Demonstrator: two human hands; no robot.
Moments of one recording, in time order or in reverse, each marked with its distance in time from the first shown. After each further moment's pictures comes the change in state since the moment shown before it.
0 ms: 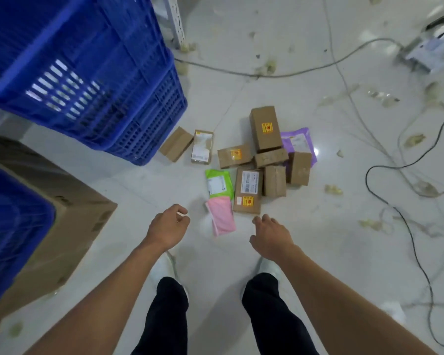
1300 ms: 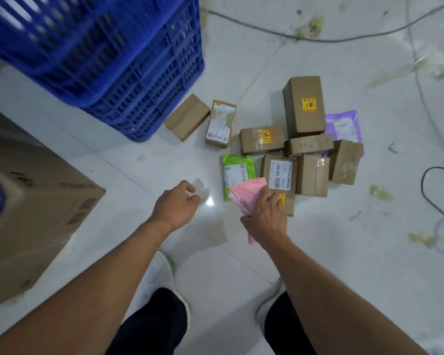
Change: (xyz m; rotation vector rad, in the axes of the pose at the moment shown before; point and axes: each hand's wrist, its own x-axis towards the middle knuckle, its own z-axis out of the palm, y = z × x) left_hand 0.163 -0.090 0.061 0.017 0.010 0.046; right_hand 0.182 -0.059 0.113 0.080 0.295 0.203
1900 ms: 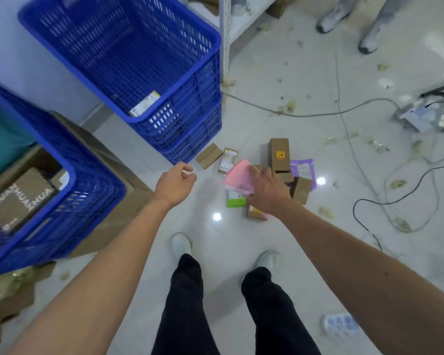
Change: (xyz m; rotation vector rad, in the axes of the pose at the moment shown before) left_hand -0.296 0.154 -0.253 -0.221 0.232 0.029; right_hand -0.218 -0.032 -0.386 -0.105 0.012 -0.484
